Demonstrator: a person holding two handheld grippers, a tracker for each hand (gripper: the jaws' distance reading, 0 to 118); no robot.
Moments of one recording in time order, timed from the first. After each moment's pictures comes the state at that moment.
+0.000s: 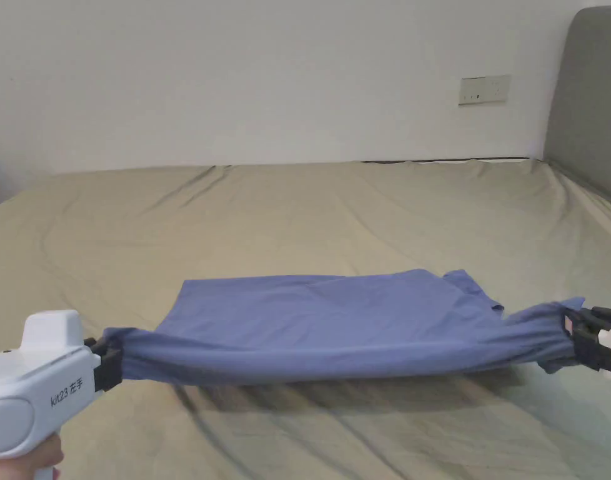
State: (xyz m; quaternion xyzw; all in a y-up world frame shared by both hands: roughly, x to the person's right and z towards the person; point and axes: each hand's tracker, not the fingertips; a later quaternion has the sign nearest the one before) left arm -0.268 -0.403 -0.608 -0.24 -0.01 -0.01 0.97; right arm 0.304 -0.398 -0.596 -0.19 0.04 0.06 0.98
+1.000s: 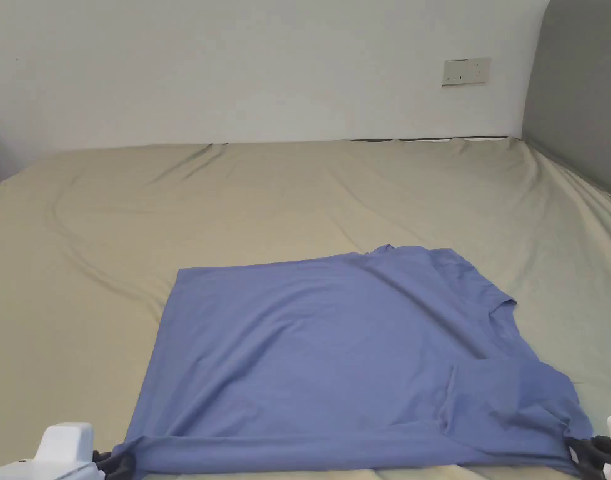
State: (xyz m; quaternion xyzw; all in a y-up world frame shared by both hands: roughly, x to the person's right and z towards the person) left arm -0.287 -0.509 -0.468 -0.37 -0.06 -0.02 0.93; right arm 0.326 -0.517 -0.446 -0.33 0.06 0.09 0.94
